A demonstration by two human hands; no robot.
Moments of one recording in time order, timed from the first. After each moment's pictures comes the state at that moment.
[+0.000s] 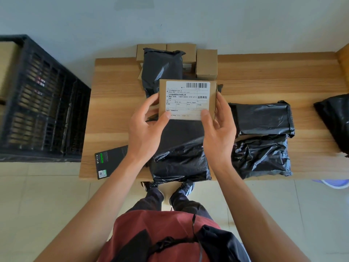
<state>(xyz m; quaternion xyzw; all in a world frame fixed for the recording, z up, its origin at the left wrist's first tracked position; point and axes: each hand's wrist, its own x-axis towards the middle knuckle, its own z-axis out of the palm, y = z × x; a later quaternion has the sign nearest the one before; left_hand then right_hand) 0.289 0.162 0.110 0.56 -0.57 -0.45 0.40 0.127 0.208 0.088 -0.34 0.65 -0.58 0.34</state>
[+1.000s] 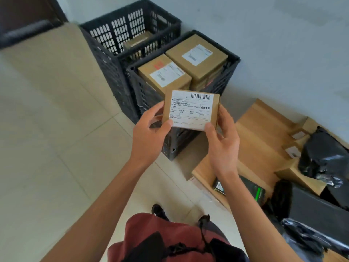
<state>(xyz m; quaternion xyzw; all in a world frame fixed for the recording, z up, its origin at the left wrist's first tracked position) 0.744 0.295 0.144 0.72 -0.32 -0.25 0.57 0.581 0.214 0.145 -0.63 0.44 -0.42 0.49</state>
